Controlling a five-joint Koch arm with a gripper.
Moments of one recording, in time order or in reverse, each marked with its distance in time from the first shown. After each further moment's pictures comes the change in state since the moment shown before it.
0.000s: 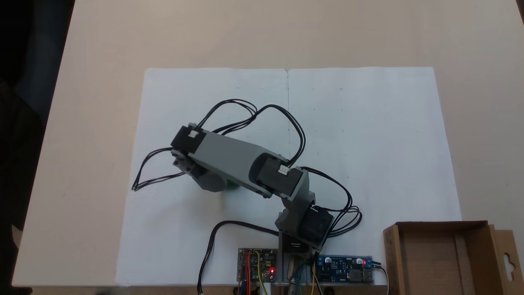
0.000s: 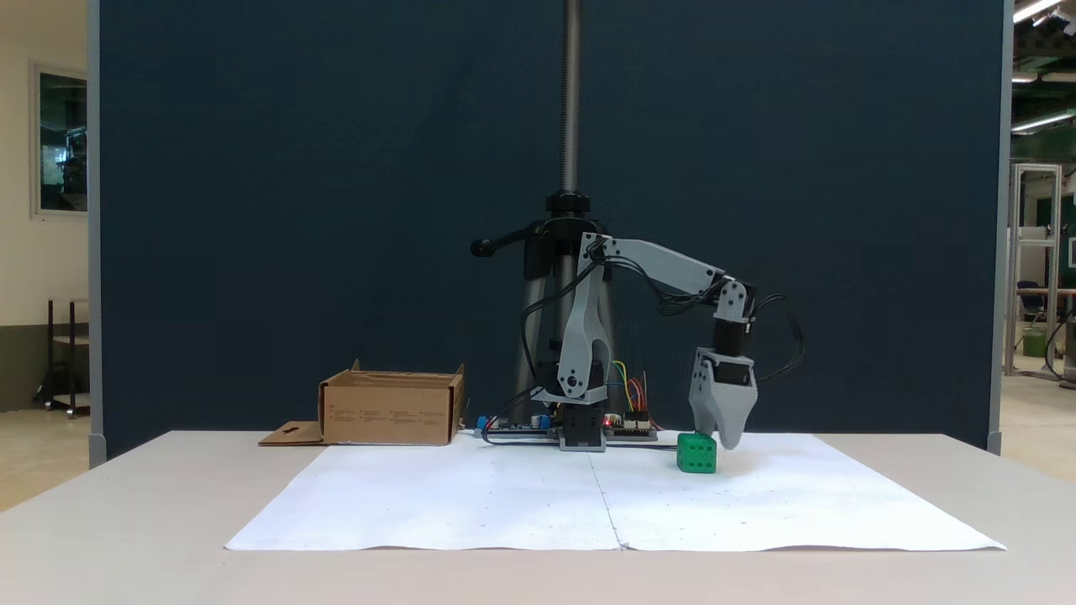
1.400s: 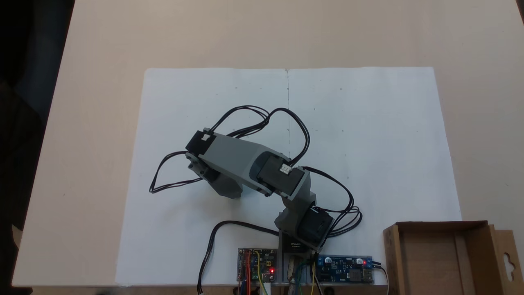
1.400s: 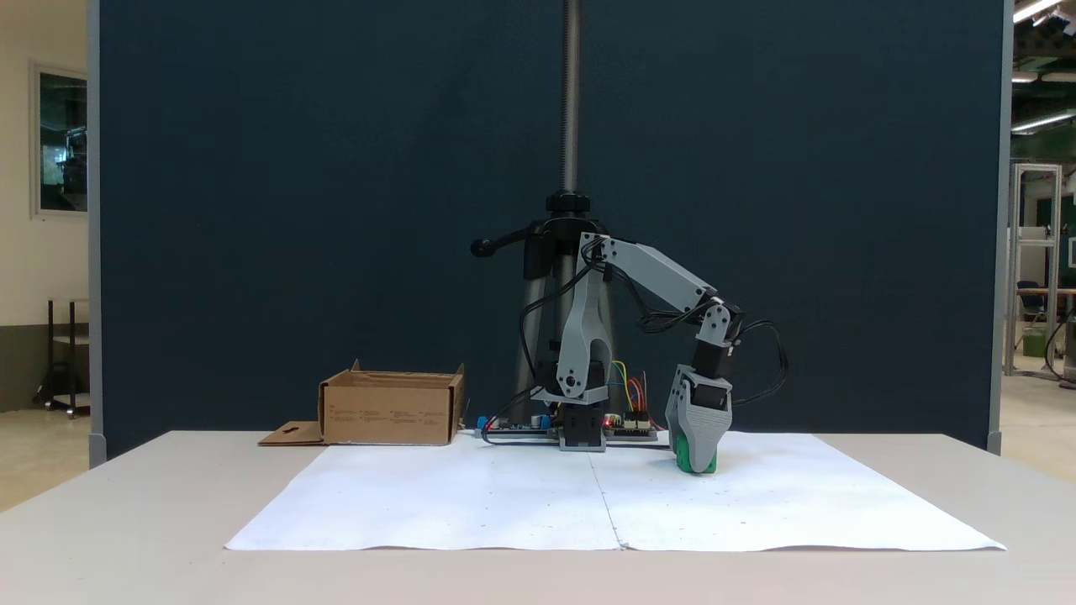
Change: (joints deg) arm 2.4 0.5 10.6 -4.4 -3.7
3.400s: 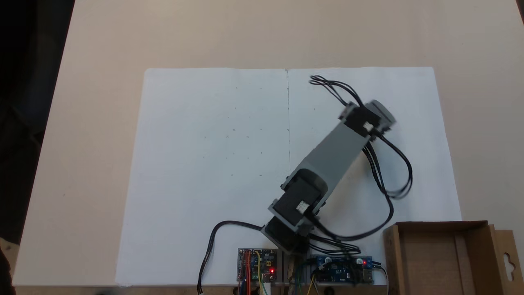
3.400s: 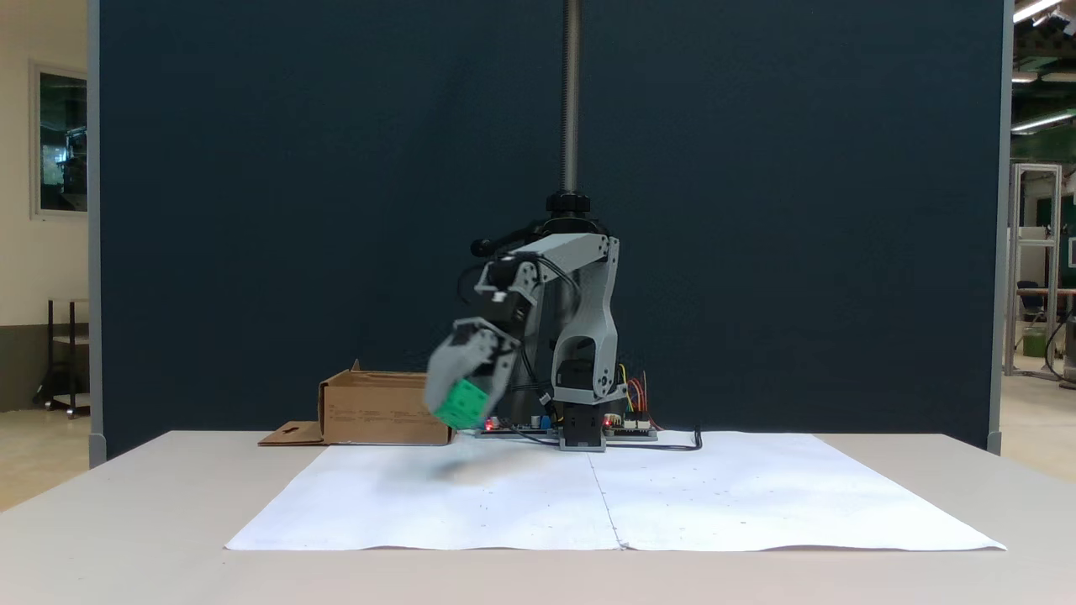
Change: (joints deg) arm 102.5 19.3 1.1 -29.7 -38.2
